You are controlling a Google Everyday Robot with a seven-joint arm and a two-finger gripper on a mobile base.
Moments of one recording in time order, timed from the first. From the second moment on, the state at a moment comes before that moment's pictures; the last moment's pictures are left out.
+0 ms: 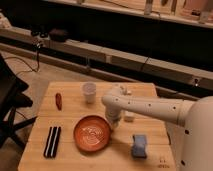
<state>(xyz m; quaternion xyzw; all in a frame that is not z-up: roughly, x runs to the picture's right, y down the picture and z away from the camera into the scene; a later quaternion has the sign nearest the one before) 0.038 0.216 0.829 -0.37 -0.07 -0.14 0.92</state>
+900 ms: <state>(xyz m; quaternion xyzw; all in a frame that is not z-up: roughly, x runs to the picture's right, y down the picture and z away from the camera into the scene) -0.002 0.221 0.825 -0.37 -0.11 -0.19 0.90</state>
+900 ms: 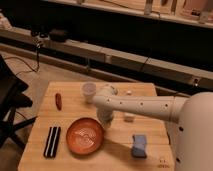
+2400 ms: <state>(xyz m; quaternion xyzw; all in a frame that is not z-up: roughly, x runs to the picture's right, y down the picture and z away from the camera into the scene) -0.067 0.265 0.785 -0.39 -0.18 -0.26 0.86</state>
